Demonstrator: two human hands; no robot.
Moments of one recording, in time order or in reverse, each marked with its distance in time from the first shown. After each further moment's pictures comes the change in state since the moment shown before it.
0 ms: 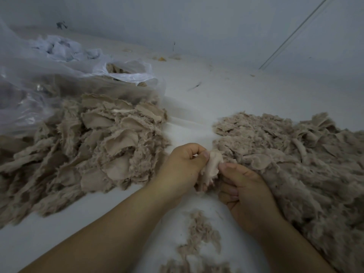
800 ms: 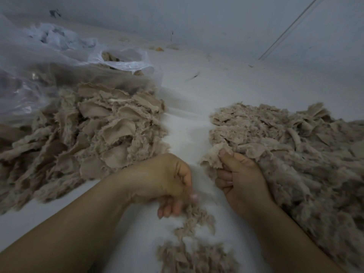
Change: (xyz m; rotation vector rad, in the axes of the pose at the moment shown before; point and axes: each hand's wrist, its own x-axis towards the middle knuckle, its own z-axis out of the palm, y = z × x) left_hand -0.031 0.012 -0.048 0.243 -0.572 -0.305; right_hand 0.001 0.003 0.001 0.057 0.128 -0.053
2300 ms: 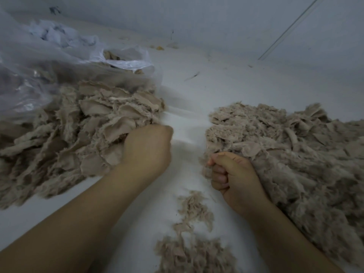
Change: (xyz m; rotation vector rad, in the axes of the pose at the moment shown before) left_hand 0.015 0.016 -0.008 1.321 1.052 0.040; right_hand 0.005 0.004 -0.007 -0.154 -0.115 0.045
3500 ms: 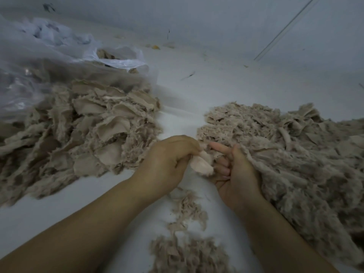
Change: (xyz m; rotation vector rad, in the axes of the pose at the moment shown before) left_hand -0.019 0.022 0.019 -0.790 0.262 0.458; right_hand 0.002 -0.008 0.003 0.300 0.186 0.091
